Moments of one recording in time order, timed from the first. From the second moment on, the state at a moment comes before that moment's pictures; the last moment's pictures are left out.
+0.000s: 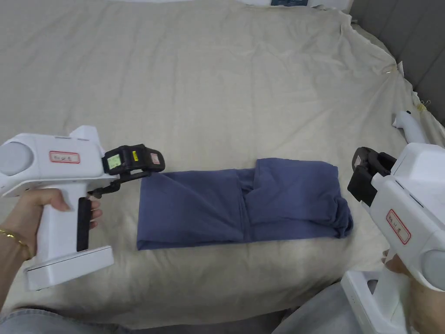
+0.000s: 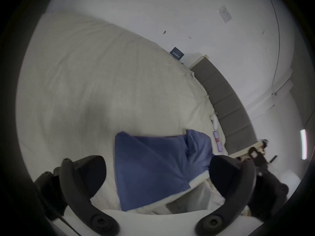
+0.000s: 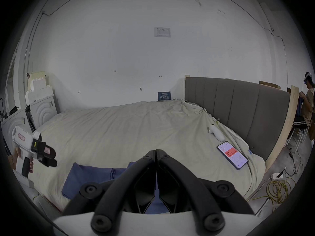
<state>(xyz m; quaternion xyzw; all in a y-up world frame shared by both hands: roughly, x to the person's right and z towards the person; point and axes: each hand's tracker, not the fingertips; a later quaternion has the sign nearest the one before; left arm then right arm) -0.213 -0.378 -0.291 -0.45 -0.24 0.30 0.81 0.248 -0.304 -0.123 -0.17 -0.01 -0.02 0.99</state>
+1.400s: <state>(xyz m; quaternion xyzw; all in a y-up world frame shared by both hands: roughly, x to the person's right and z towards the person) -0.234 -0.361 -0.297 -0.54 -0.12 0.23 0.80 0.246 -0.305 -0.131 -0.19 -0.02 -0.02 0.98</state>
